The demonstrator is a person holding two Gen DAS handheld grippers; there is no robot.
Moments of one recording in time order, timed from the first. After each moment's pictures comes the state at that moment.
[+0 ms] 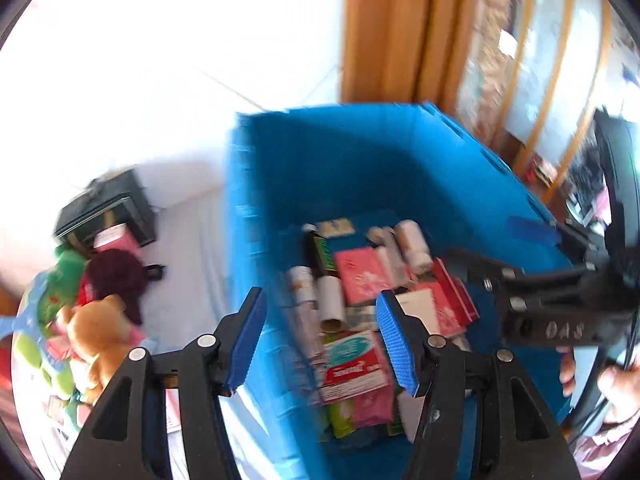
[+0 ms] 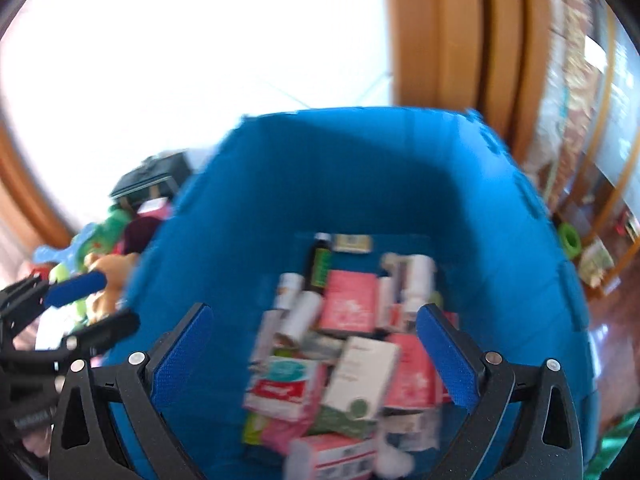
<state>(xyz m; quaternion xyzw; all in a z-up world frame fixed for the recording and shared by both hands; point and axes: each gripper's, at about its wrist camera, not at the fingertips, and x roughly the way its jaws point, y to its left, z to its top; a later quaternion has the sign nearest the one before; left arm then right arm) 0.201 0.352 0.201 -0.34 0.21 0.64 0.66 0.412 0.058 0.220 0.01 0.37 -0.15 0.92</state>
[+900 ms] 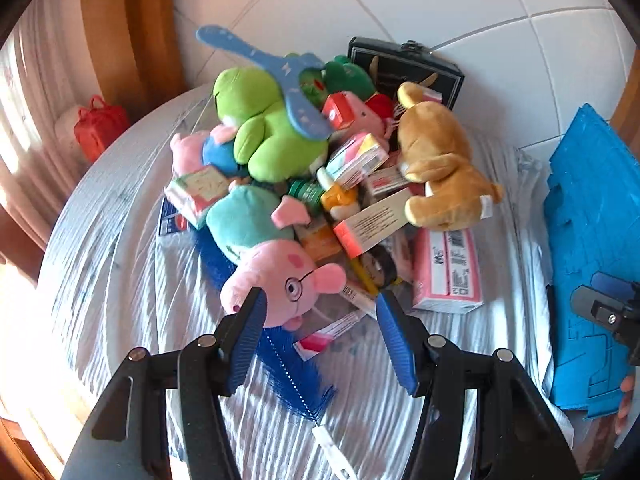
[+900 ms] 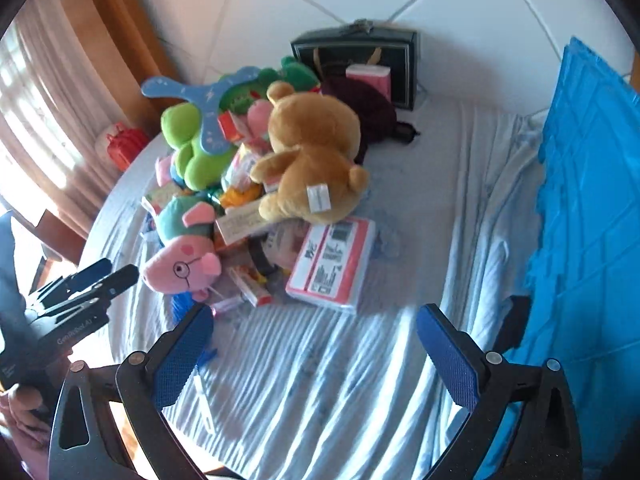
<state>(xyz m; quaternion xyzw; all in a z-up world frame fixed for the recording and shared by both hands) -0.069 0.110 -0.038 -0.47 0.07 0.80 0.37 0.517 0.338 0.002 -0.03 0.50 -0.01 0.87</state>
